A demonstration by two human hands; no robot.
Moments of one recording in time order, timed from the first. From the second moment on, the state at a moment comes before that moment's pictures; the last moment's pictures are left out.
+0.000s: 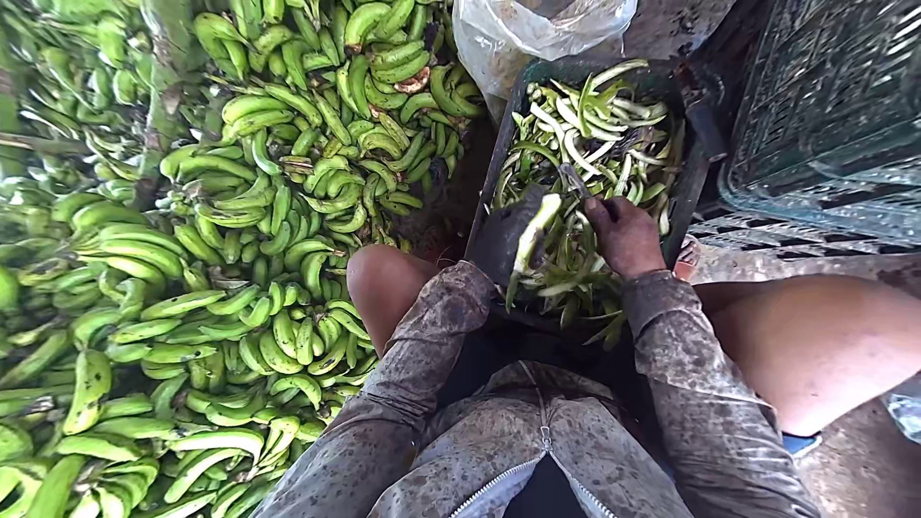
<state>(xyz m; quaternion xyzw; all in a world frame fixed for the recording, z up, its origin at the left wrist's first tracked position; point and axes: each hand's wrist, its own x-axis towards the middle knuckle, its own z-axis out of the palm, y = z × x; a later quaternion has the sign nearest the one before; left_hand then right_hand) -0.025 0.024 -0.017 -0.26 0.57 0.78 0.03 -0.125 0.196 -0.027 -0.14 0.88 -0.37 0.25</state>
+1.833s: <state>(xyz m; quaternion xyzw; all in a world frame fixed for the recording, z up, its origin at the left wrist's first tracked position) -0.044 0.138 0.145 0.09 0.92 0.32 -0.21 -0.084 0.265 0.024 -0.24 0.85 -0.13 0.46</state>
